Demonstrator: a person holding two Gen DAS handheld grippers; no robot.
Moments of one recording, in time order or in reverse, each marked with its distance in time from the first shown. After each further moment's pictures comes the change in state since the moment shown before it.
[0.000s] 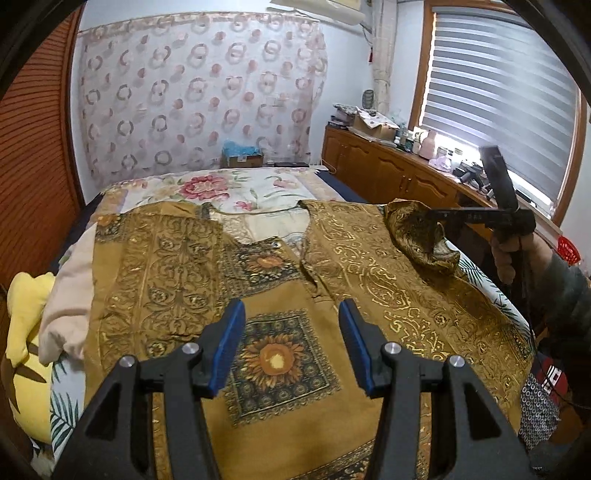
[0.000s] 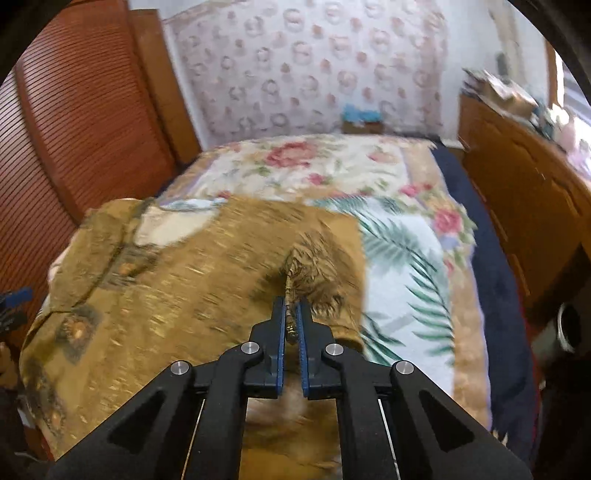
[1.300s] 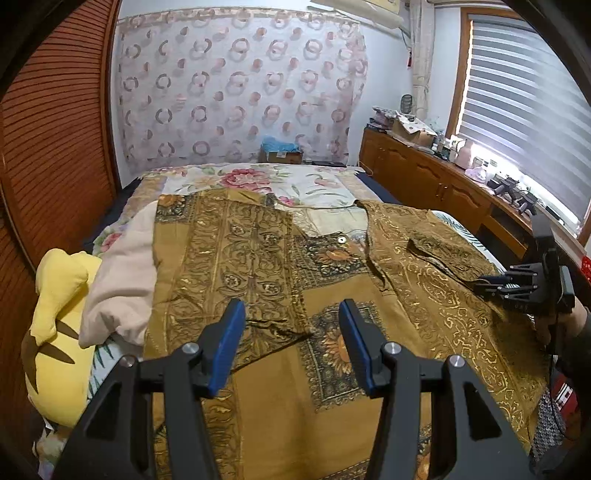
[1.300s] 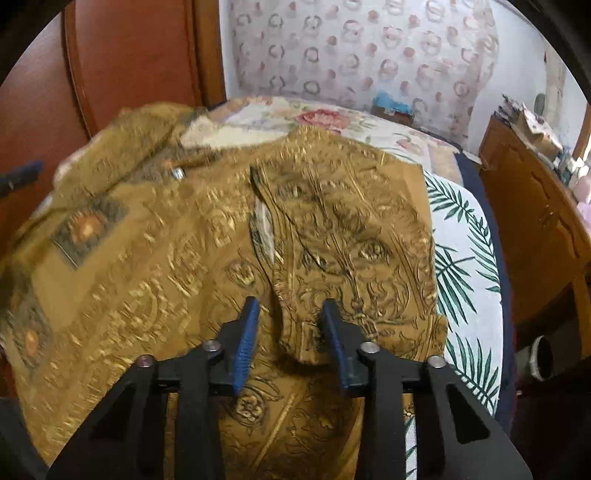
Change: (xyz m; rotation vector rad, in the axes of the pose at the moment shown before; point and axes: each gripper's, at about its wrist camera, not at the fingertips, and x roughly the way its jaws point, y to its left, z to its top) left arm -0.008 0.055 -0.013 -0.079 0.005 0.119; right arm 0.015 0.080 -0.077 -0.224 0.147 -0.084
